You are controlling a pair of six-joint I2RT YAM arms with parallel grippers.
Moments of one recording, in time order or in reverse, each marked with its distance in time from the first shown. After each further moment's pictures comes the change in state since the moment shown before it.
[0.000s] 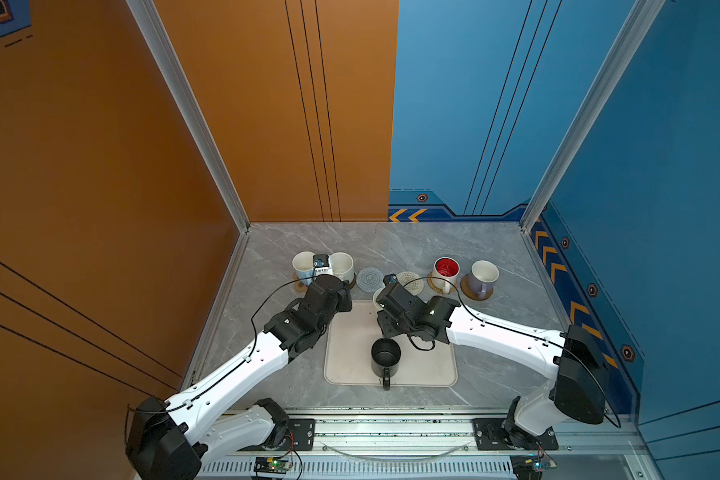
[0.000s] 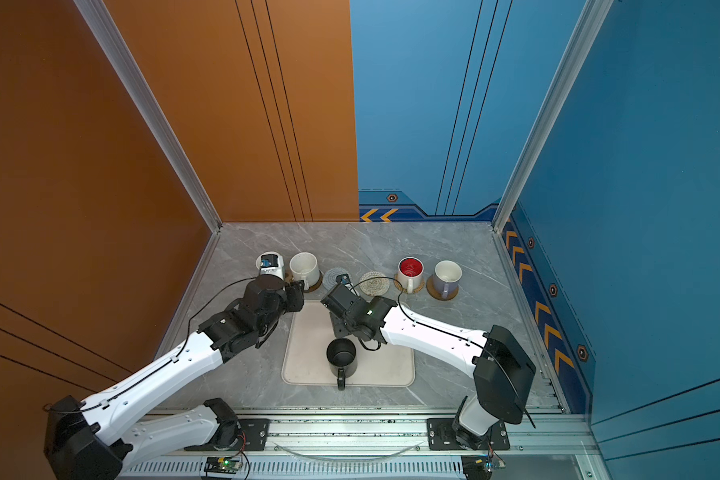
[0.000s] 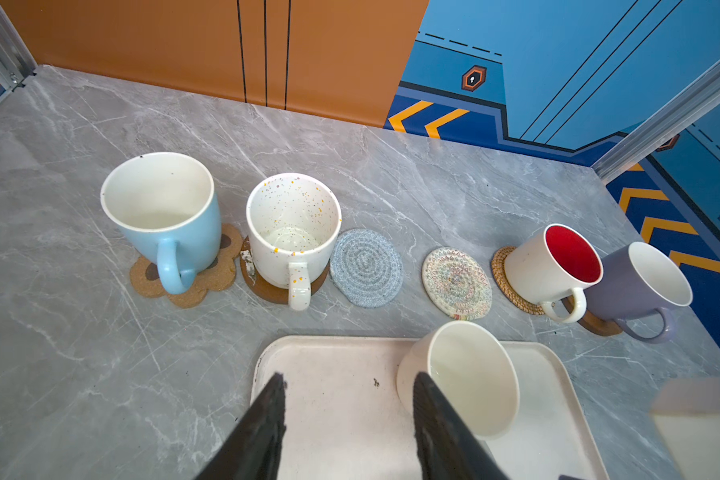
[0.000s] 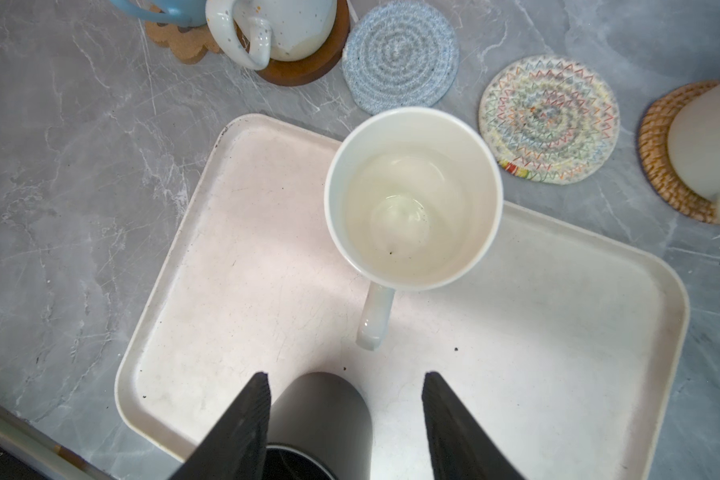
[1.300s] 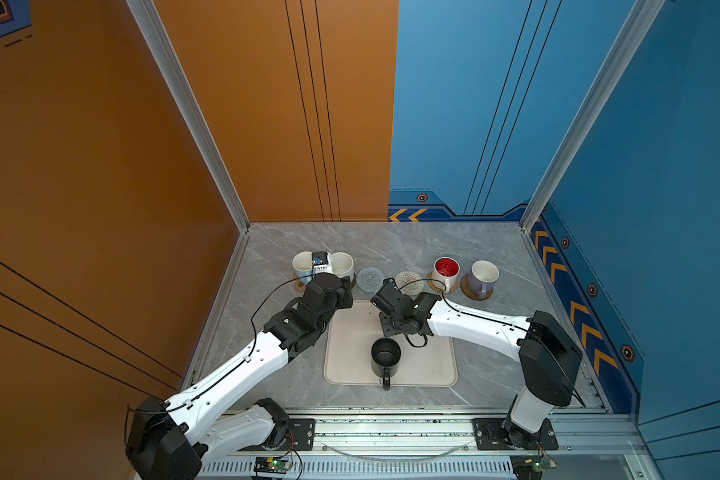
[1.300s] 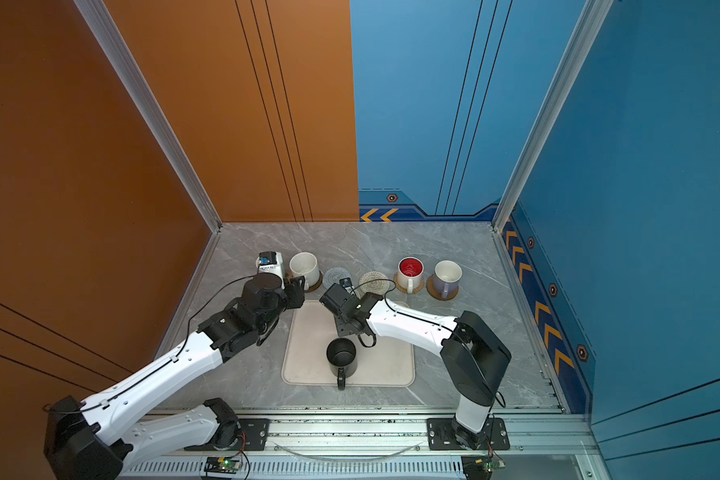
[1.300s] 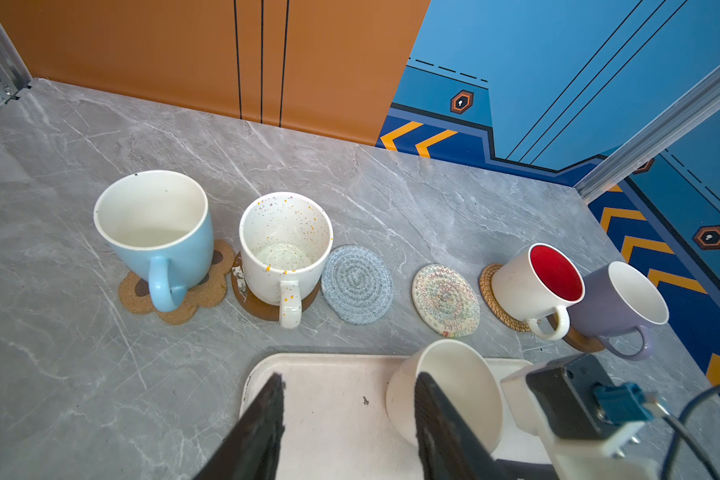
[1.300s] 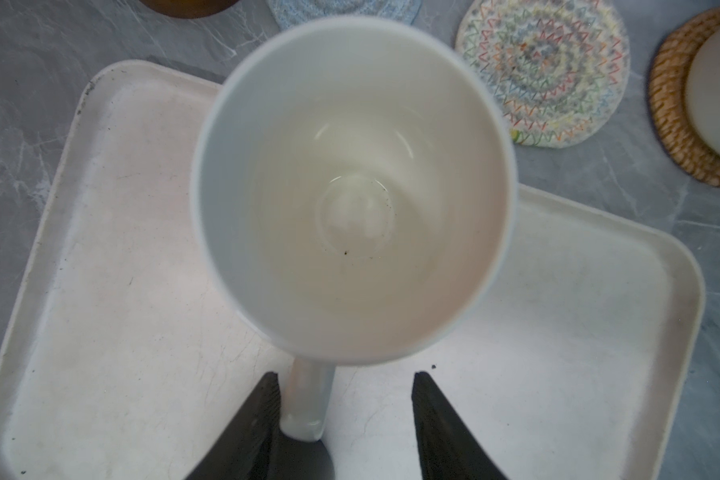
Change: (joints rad) left arm 0.014 0.000 0.000 0.050 0.003 0.000; right arm -0.054 0.151 0.032 -0.025 0.018 0.007
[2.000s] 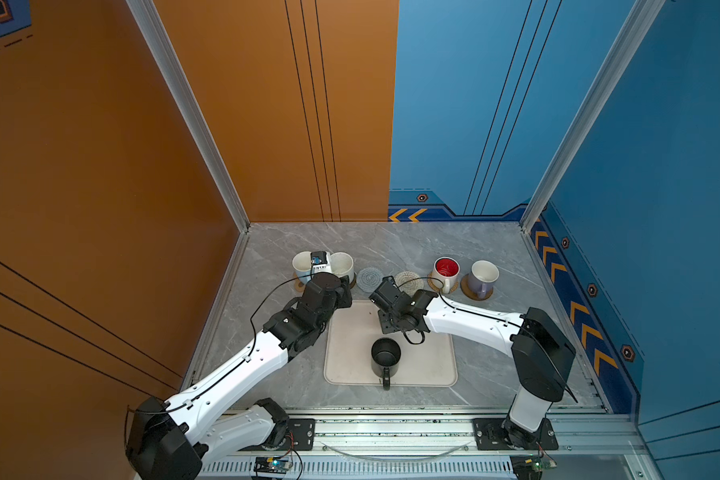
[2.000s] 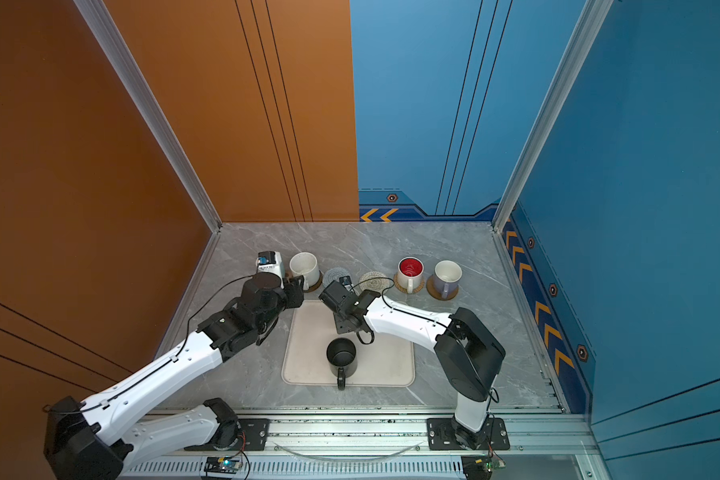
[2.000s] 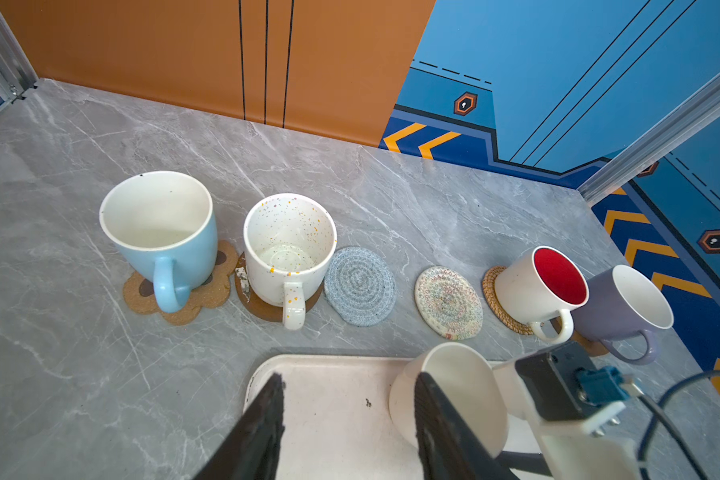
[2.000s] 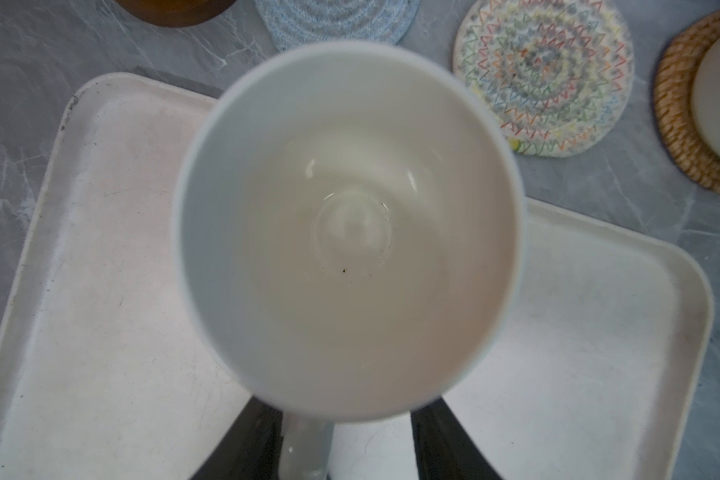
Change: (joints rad) left arm 0.008 0.000 0.000 0.000 0.000 0.000; right arm -0.013 0.043 0.027 0.000 -0.002 0.000
